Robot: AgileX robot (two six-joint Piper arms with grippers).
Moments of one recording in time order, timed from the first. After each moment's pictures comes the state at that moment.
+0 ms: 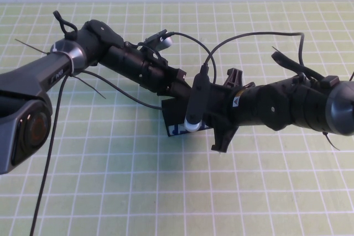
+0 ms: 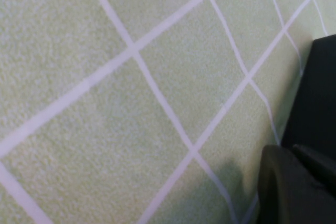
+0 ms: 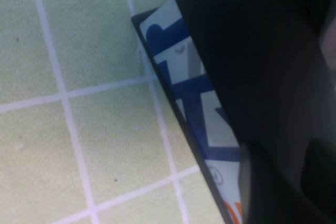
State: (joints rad) right arm 0.60 1.88 -1.18 0.20 0.17 -1.01; left arm -0.31 2.48 -2.05 -0.98 1.14 0.68
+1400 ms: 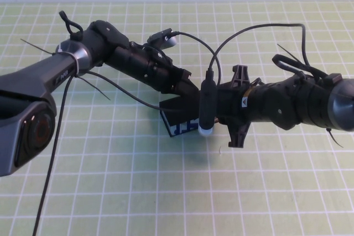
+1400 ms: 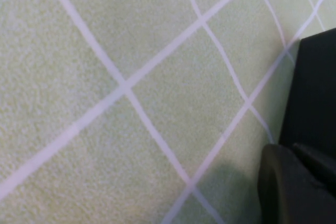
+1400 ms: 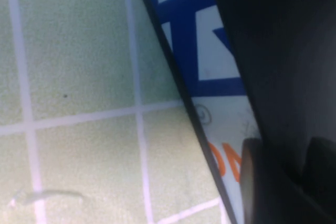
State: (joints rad) right arm 0.55 1.91 -1.18 -0.01 0.15 -1.01; left arm -0.33 2.48 -2.05 -0.98 1.09 0.71
